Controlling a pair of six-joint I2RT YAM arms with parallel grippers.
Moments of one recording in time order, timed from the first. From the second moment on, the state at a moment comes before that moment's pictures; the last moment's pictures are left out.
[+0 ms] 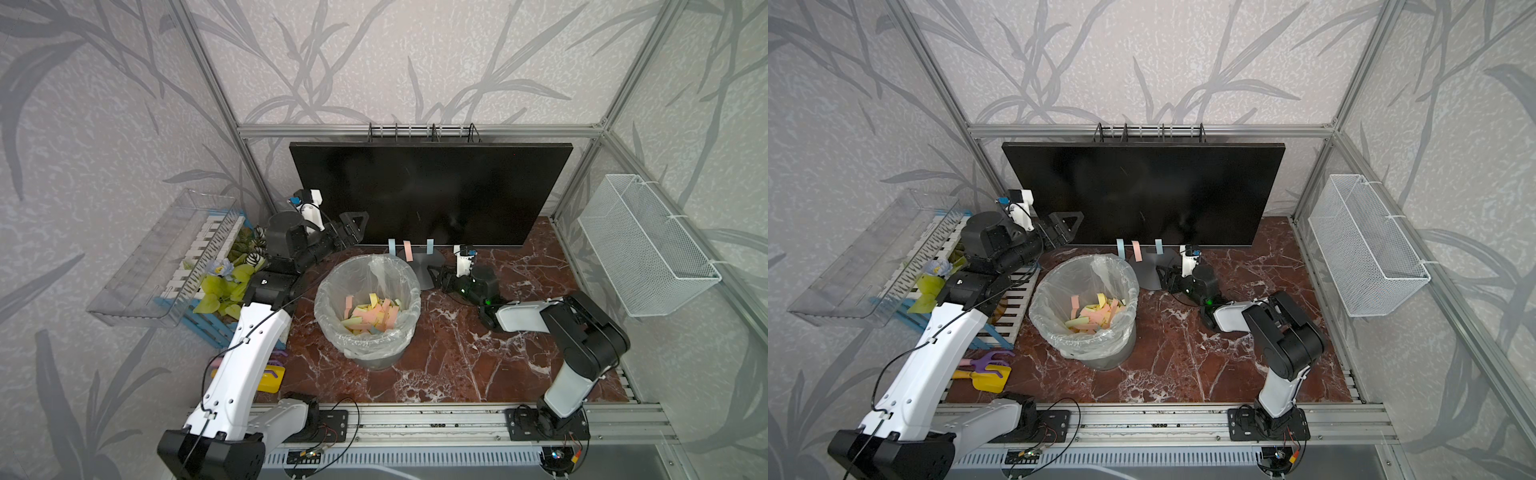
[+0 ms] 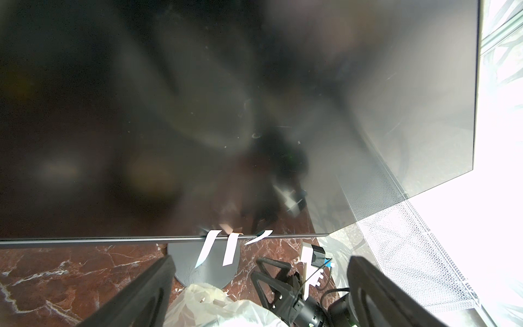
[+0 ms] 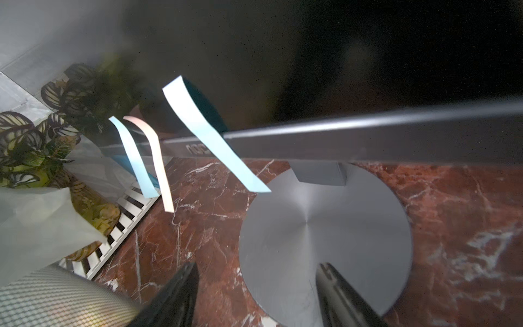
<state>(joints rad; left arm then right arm) -0.16 1.12 1.25 -0.34 0.36 -0.62 0.52 1.78 0.71 0.87 -0.15 0.47</state>
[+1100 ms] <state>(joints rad) -0.16 1.14 1.25 -0.34 0.36 -0.62 0.54 1.90 0.86 0.96 -0.09 0.42</state>
